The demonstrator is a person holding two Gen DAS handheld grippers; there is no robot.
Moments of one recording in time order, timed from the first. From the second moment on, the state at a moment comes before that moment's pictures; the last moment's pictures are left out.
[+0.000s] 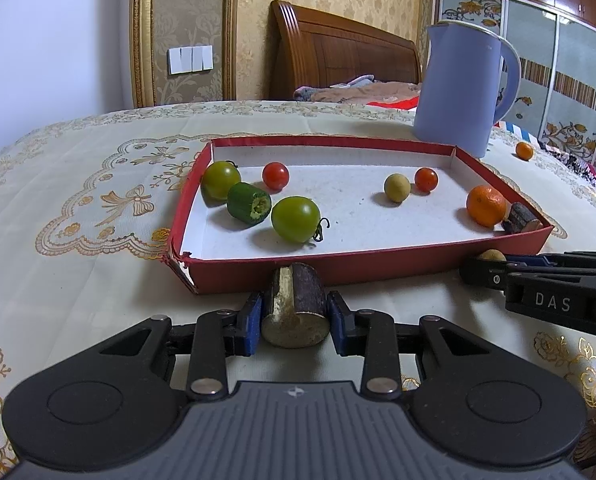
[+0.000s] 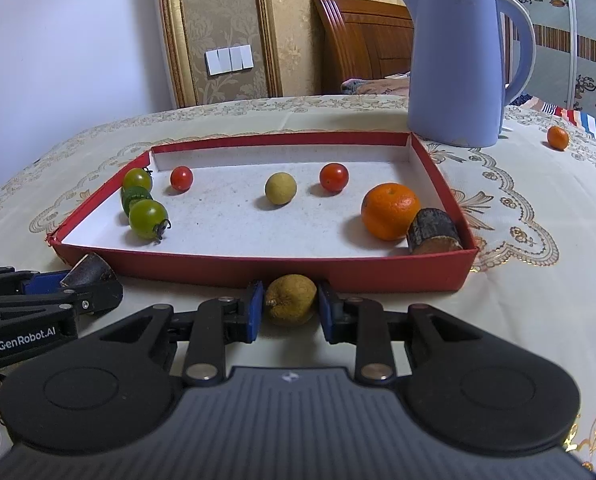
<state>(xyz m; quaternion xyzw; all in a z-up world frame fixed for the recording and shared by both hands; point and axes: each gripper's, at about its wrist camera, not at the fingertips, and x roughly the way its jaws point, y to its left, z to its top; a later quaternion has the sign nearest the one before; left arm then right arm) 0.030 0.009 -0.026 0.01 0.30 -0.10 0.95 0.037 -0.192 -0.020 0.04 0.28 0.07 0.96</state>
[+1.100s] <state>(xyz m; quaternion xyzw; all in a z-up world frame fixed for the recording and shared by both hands) 0.029 0.008 -0.025 0.02 0.30 -0.10 0.95 0.039 -0.198 -0.021 0.06 0.29 0.07 0.95</state>
